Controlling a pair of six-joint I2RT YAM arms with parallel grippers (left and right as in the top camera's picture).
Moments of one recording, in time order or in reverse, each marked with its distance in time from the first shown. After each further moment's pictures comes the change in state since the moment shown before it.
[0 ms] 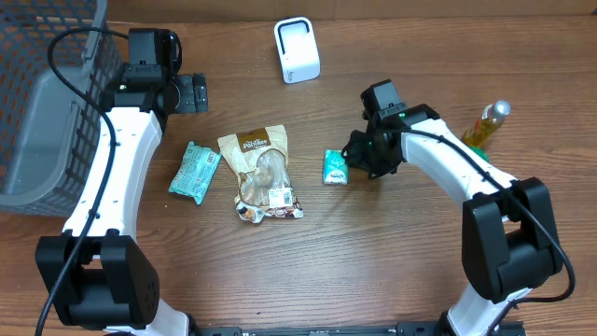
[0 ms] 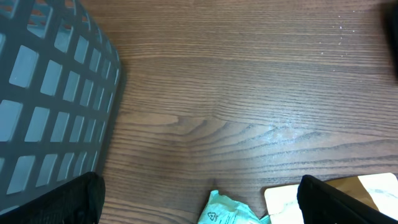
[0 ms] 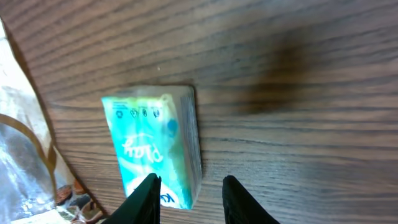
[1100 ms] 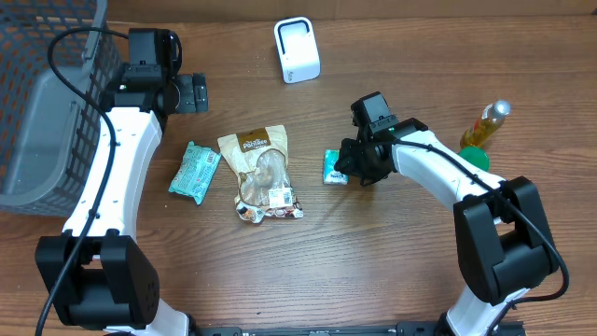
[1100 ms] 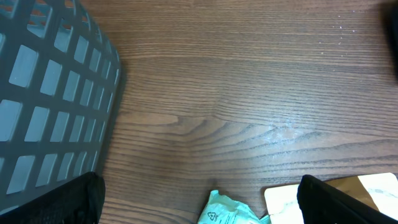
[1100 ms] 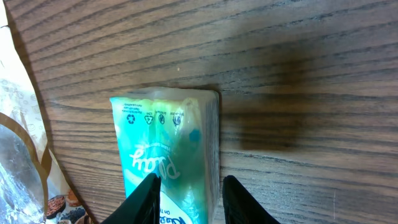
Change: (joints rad) left arm 0.000 0.000 0.000 0.000 0.000 0.000; right arm 0.042 0.000 -0.072 0.135 0.019 0.000
